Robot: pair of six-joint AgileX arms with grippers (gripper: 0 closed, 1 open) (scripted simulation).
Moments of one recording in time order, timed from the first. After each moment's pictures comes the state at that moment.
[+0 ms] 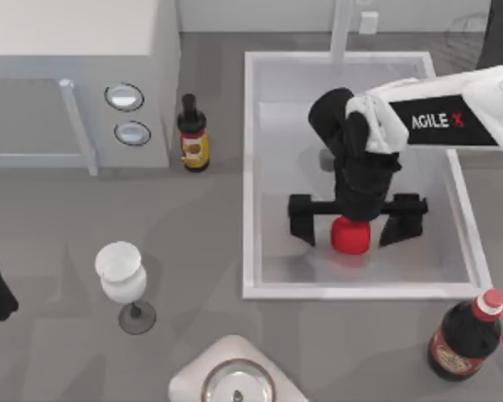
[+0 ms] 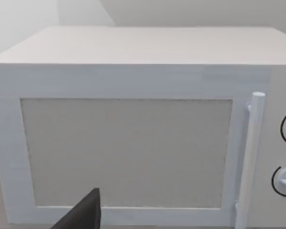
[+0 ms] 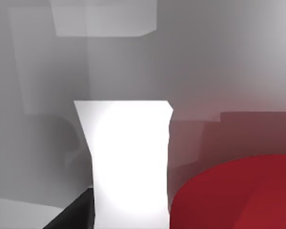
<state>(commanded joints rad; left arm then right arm) 0.00 0.00 0.00 0.00 0.00 0.00 0.45 2.54 1.70 -0.73 0.01 0.48</state>
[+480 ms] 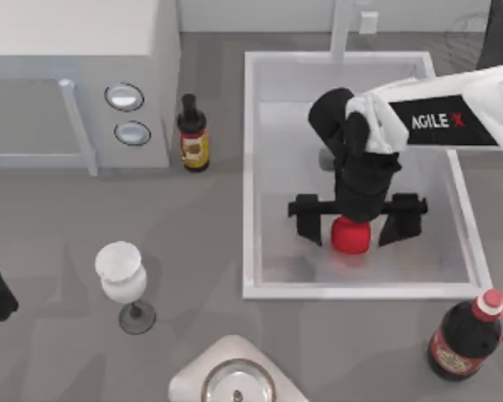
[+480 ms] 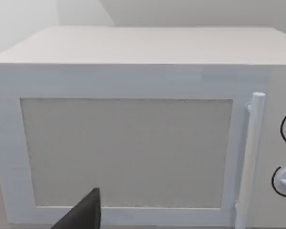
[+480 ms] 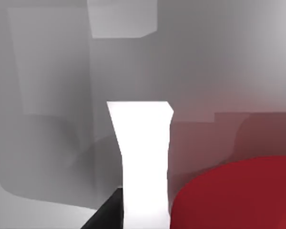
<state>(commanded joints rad) 0.00 0.00 0.00 0.00 0.00 0.00 0.45 2.54 1.70 -0.73 0.01 0.48</state>
